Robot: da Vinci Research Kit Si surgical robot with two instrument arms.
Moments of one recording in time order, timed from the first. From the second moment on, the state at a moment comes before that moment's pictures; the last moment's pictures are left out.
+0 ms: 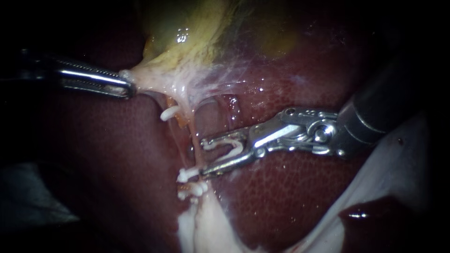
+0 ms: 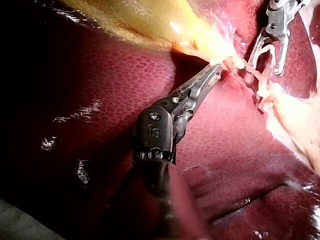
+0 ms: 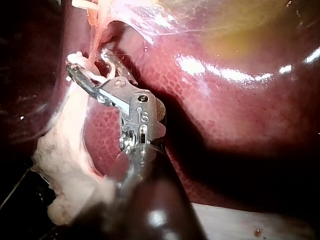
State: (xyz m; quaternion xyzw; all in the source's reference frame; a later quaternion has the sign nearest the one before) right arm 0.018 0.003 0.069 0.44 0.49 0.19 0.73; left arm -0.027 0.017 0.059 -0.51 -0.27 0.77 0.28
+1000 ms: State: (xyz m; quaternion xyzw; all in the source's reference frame) right arm 0.022 0.000 0.067 0.52 0.53 0.22 0.63; left arm -0.027 0.017 0.059 -0.51 -0.27 0.77 0.28
